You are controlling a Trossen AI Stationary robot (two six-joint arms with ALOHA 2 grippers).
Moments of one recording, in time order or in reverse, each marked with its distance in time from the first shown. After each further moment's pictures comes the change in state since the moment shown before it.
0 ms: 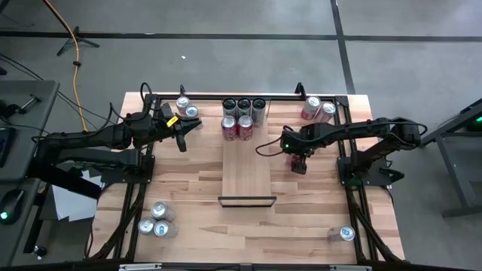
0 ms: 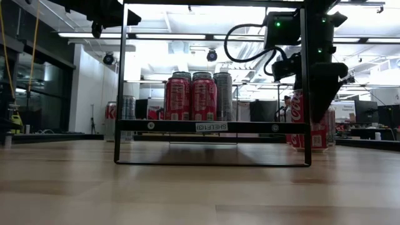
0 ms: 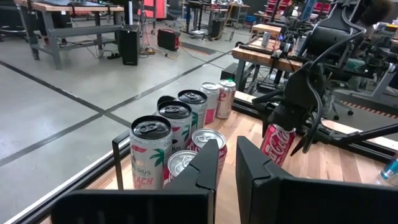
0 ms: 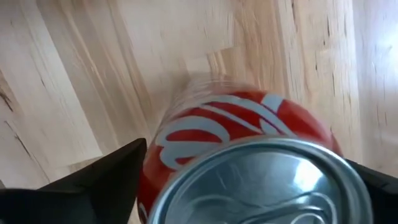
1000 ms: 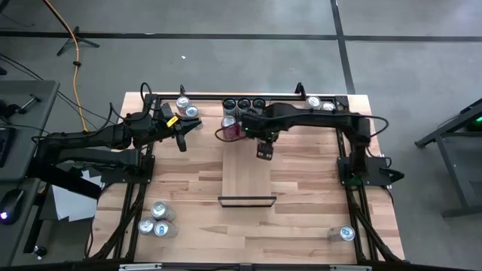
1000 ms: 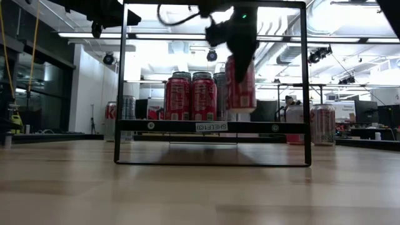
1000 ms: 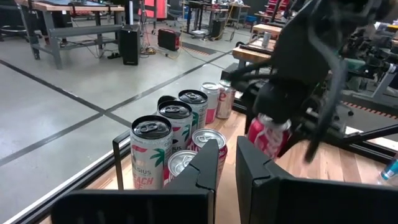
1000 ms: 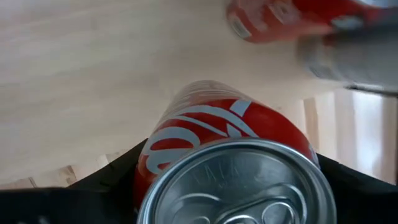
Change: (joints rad) left arm 0.000 0.000 0.000 0.000 -0.002 -0.003; right arm 0.002 0.504 0.918 -0.411 0.047 -0.062
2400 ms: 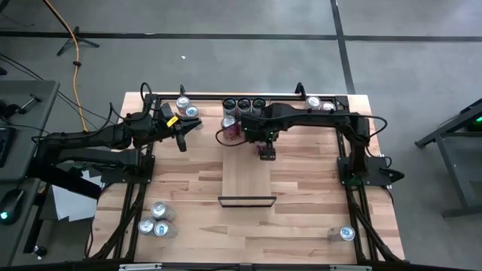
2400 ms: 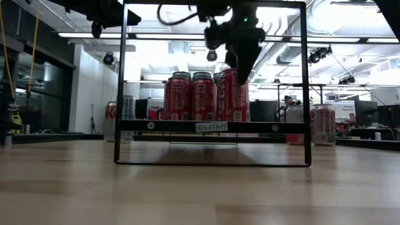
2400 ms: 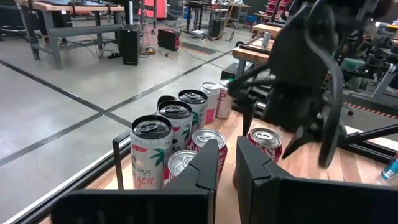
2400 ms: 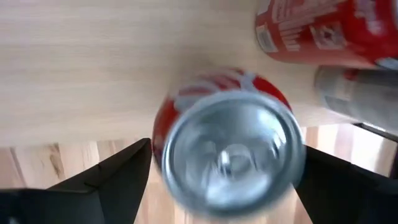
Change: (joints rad) left arm 0.000 0.000 0.000 0.000 0.000 0.000; right arm -0.012 -0.006 -0.025 0.022 -0.030 -0.217
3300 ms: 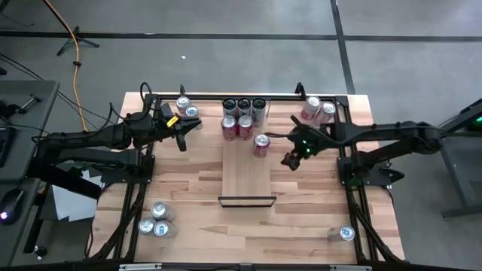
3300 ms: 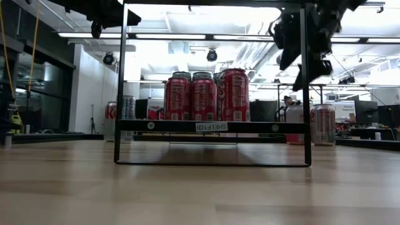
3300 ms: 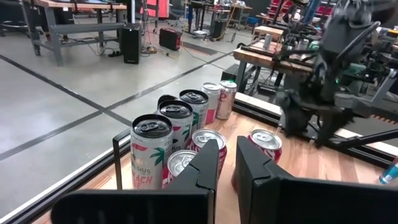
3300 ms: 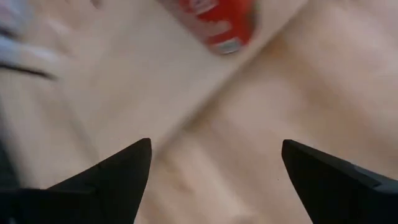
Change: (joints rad) left arm 0.000 0.000 0.000 0.000 -0.007 -0.024; right arm 0.075 -0.776 -0.957 0.664 -0.159 0.909
